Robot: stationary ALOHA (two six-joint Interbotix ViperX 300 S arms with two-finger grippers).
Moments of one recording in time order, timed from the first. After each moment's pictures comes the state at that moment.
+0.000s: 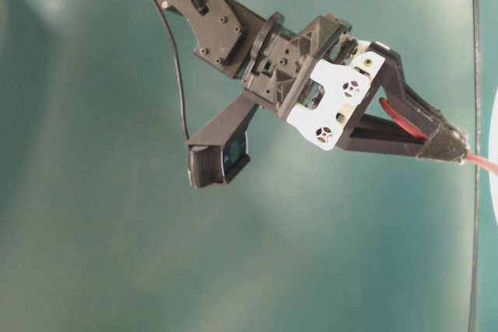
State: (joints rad) left arm 0.00 -1.02 1.18 0.01 -0.13 -0.01; right arm -0.09 0.05 0.37 0.13 0.48 0.21
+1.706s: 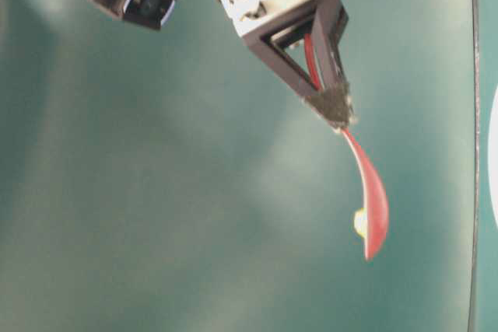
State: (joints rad) left arm 0.00 -1.02 1.18 0.01 -0.13 -0.01; right arm -0.02 -0.23 0.79 0.02 -0.24 0.18
